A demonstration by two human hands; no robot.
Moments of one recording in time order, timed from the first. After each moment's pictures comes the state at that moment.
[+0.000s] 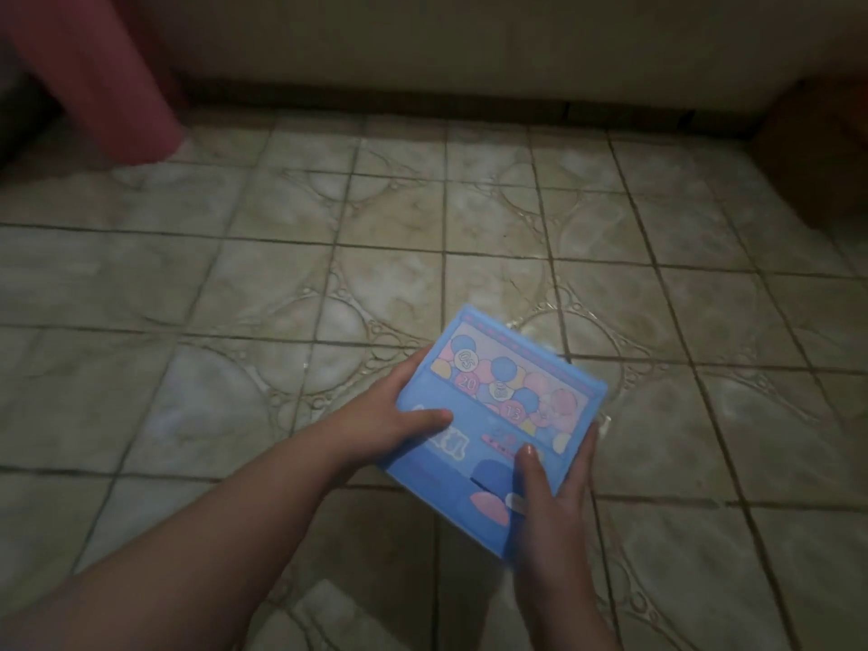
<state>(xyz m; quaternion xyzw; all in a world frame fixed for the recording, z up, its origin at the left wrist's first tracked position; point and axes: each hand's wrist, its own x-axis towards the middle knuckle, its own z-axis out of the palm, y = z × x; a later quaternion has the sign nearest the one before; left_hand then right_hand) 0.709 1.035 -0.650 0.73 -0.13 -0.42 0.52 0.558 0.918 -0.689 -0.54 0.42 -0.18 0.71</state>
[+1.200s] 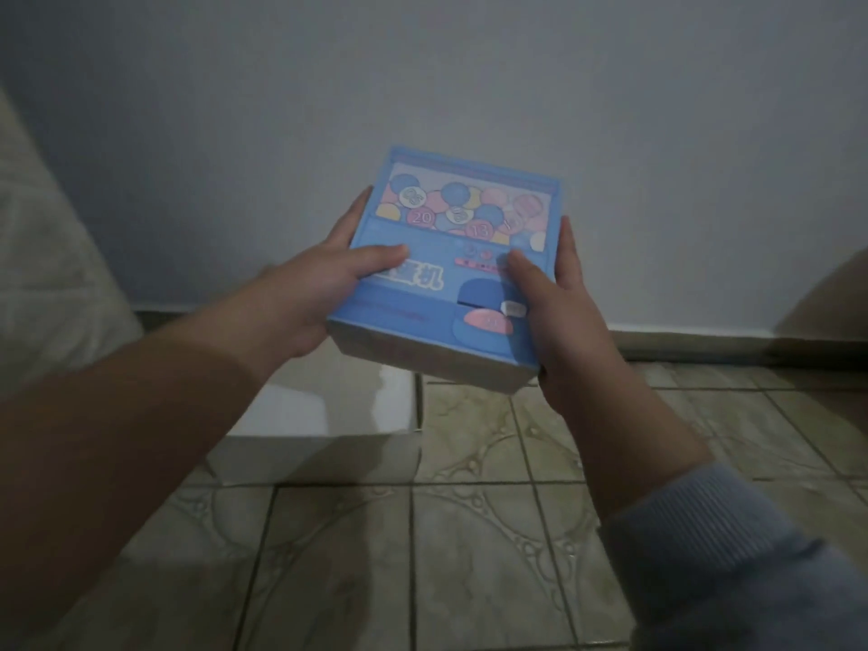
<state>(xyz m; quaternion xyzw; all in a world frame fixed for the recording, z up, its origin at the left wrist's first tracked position) 0.439 1.665 -0.465 0.61 0.29 0.32 0.66 0.604 1.550 -0.477 -0.54 -0.31 0.34 0.71</state>
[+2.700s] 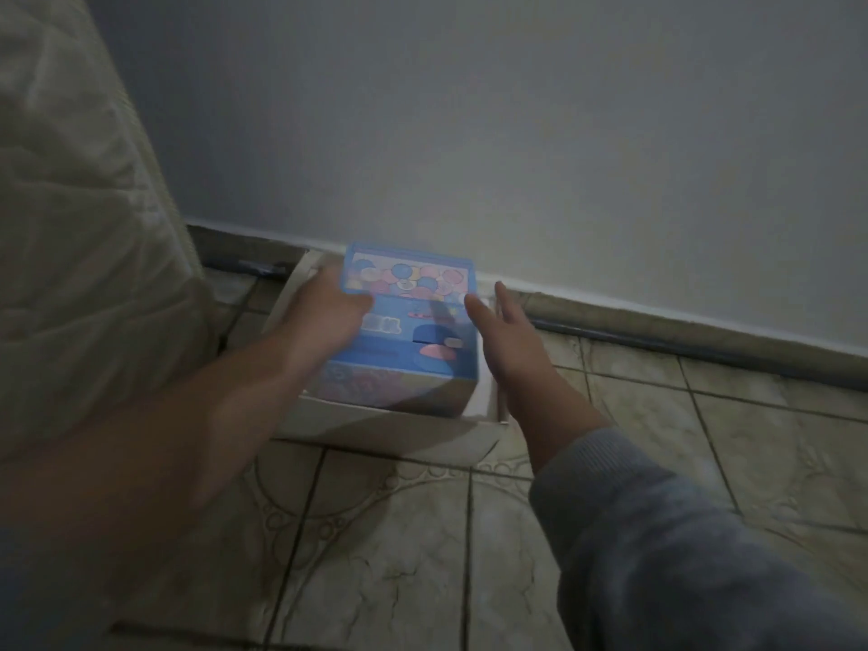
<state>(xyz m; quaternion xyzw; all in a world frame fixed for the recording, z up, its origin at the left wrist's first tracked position) 0.378 1.757 -0.620 0.62 0.57 0.31 0.45 0.549 1.666 -0.612 -0.71 -0.33 0.39 0.49</state>
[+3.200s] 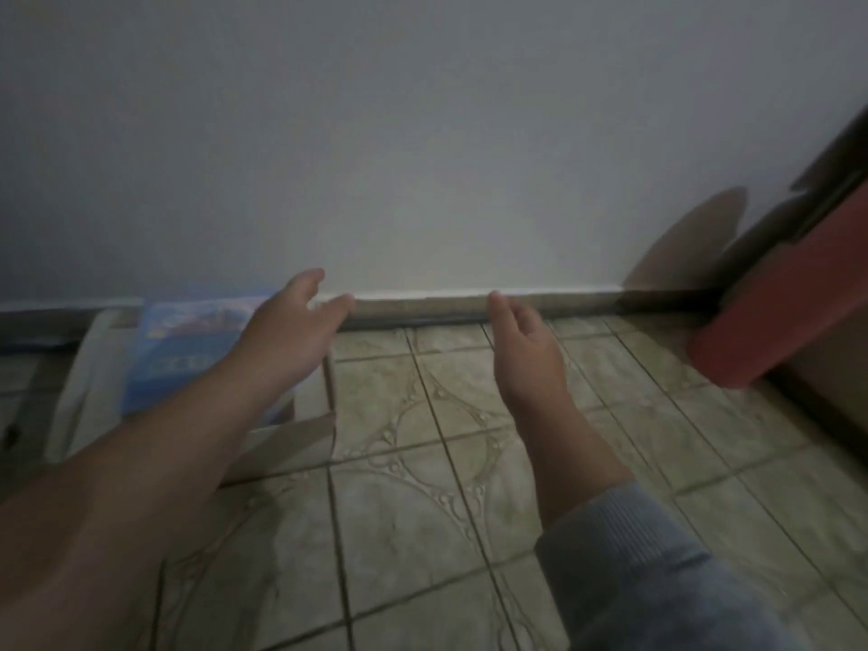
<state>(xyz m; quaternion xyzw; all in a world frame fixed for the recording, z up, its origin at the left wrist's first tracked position) 0.472 1.643 -0.519 0.74 0.41 0.25 0.47 0.614 1.480 -0.500 -0.79 -0.23 0.12 0.56</state>
